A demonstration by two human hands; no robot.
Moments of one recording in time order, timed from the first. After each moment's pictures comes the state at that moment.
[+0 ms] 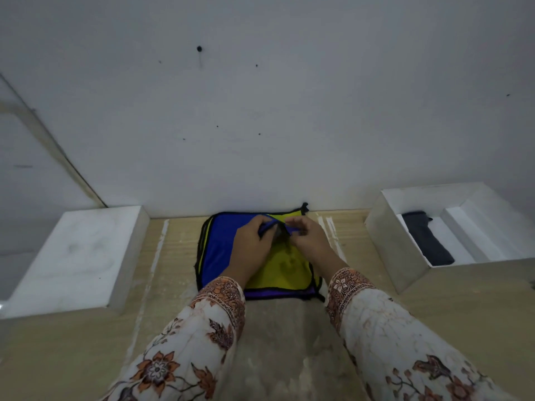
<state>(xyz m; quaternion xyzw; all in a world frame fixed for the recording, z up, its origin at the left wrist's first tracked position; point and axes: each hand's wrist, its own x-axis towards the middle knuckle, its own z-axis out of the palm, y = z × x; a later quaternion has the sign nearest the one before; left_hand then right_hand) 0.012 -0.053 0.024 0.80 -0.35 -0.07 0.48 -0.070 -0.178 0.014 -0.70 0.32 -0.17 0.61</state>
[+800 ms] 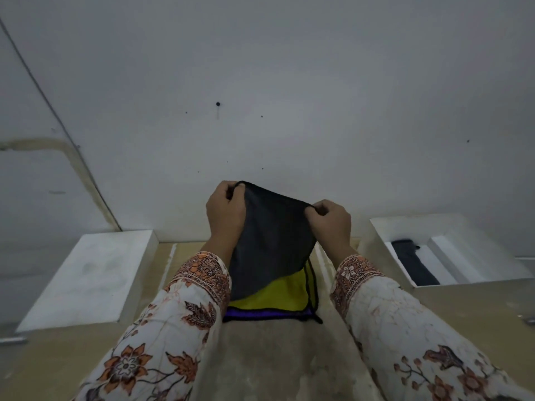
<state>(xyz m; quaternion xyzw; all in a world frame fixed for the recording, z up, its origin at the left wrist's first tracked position) 0.044 -0.042 0.145 0.73 -0.20 0.06 0.65 -0.084 -0.194 0.118 -0.76 0.35 -0.36 0.40</state>
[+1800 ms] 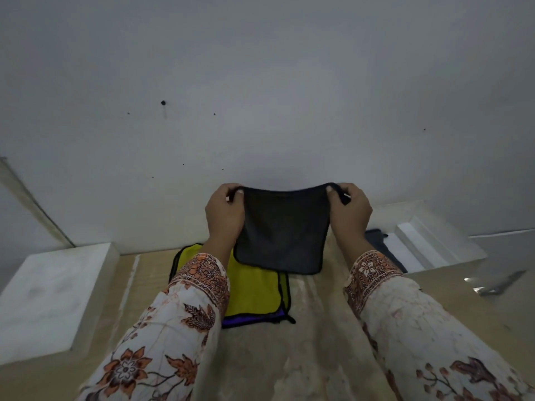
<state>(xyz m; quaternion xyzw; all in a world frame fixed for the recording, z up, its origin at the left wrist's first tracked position) 0.022 -0.112 0.130 0.74 -0.24 -0.02 0.63 -0.137 -0.268 0.131 -0.67 0.40 -0.49 0.39</state>
